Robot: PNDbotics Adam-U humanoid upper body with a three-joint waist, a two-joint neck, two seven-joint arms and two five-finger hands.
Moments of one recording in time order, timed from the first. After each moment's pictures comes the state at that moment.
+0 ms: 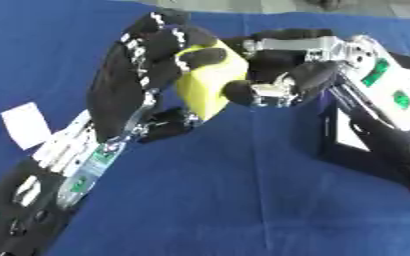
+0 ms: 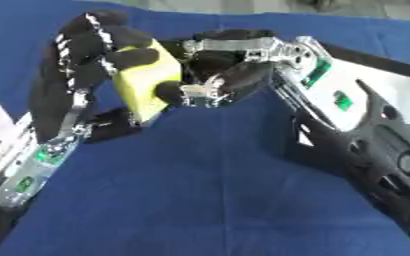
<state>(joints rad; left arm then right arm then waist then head) -0.87 0.25 -0.54 -1.55 -1.07 -0.46 0.73 -0.86 -0.57 0.39 -1.74 -0.45 0.12 0.74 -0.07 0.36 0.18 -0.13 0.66</state>
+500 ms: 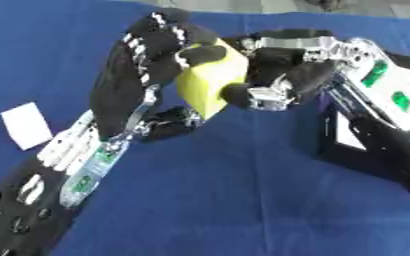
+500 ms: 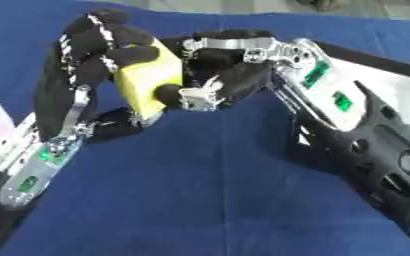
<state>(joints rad) -0.87 0.23 -0.52 -1.52 -1.01 -0.48 0.71 -0.86 -0.57 0.40 -1.75 -0.54 0.20 0.67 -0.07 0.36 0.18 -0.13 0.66</state>
